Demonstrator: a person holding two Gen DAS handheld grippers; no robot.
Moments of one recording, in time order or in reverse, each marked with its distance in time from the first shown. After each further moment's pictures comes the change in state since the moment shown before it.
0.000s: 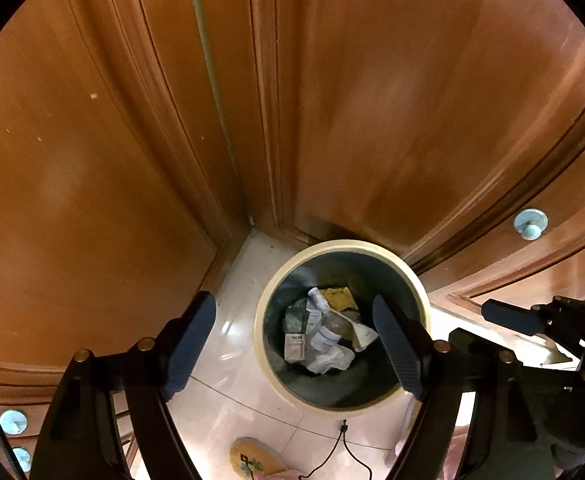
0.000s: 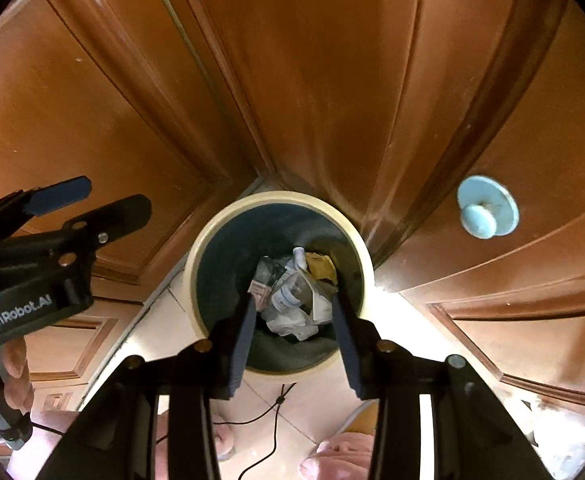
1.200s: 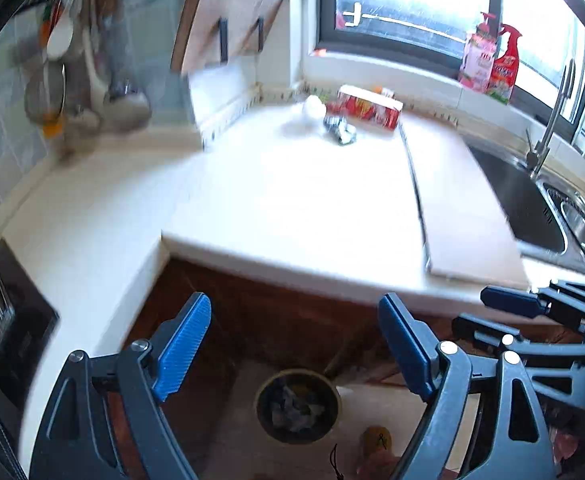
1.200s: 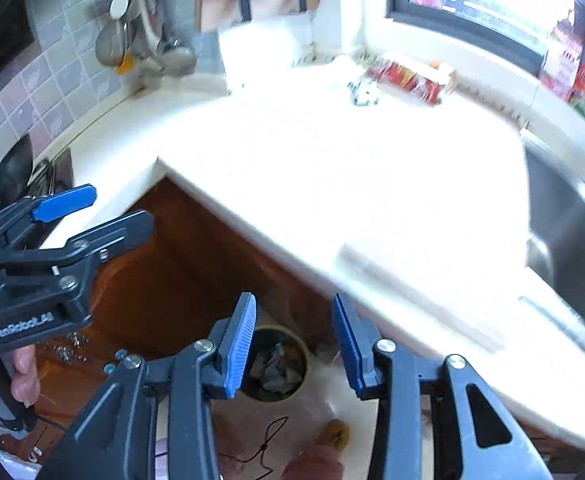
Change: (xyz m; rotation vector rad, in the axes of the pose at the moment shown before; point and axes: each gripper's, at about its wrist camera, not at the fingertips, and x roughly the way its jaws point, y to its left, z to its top) left arm -0.388 -0.070 0.191 0.158 -0.318 -0.064; right arm -0.406 -0.012 0.092 0.031 -0.312 -0.086
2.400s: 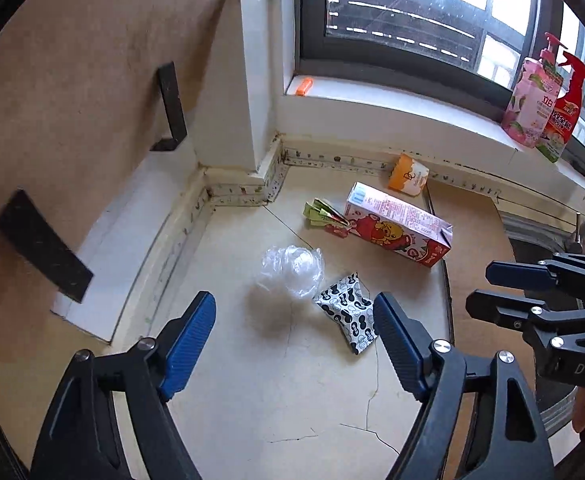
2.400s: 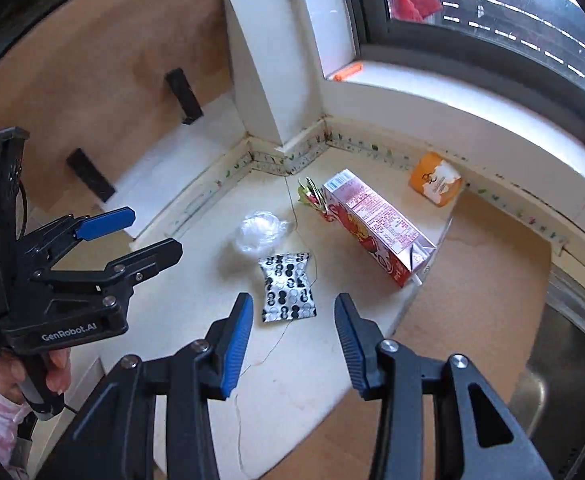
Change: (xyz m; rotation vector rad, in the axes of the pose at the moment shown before) left arm 0.219 -0.027 0.291 0.048 0.105 -0.063; right arm 0.111 -0.155 0.265 0.083 0.013 0.118
